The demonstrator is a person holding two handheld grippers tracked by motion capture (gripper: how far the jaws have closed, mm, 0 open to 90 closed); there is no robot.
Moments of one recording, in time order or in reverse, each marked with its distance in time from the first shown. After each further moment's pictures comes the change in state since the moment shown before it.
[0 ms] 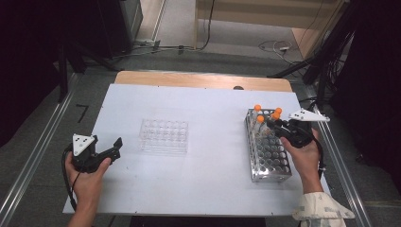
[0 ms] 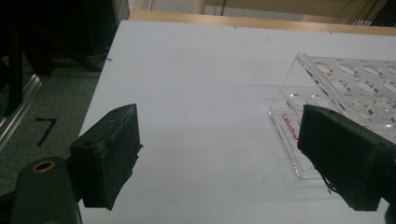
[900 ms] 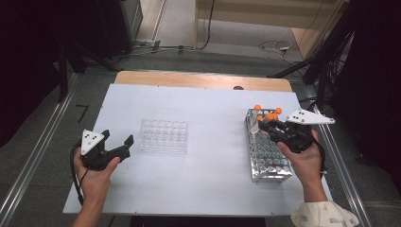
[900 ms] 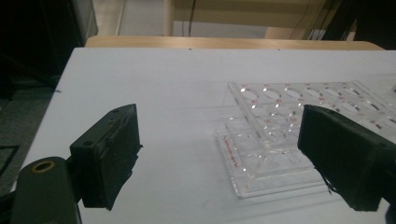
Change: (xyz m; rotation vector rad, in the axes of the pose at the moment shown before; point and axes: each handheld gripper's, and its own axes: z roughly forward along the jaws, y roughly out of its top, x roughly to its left) left arm -0.035 0.018 -0.002 -0.046 -0.138 0.045; right arm 0.051 0.028 -0.030 -0.044 0.142 -0.073
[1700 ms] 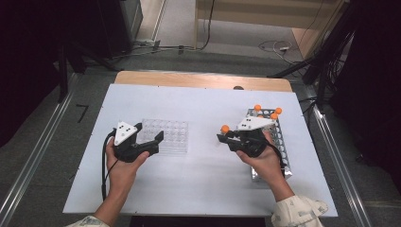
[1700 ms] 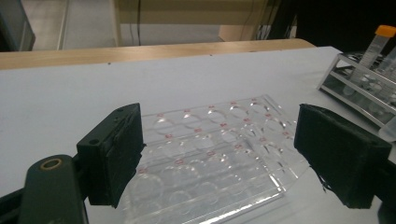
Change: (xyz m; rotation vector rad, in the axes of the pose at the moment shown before) left arm -0.065 0.018 0.035 0.006 -0.175 0.070; right arm 0.066 -0.002 0.076 0.128 0.199 -0.113
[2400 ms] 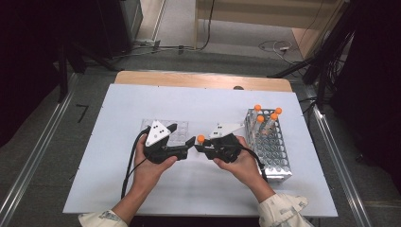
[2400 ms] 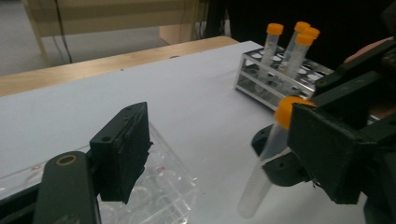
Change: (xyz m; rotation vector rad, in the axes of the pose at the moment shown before) left arm -0.064 0.016 0.020 0.004 -0.248 0.096; right arm 0.036 0.006 0.047 0.066 0.109 -0.067
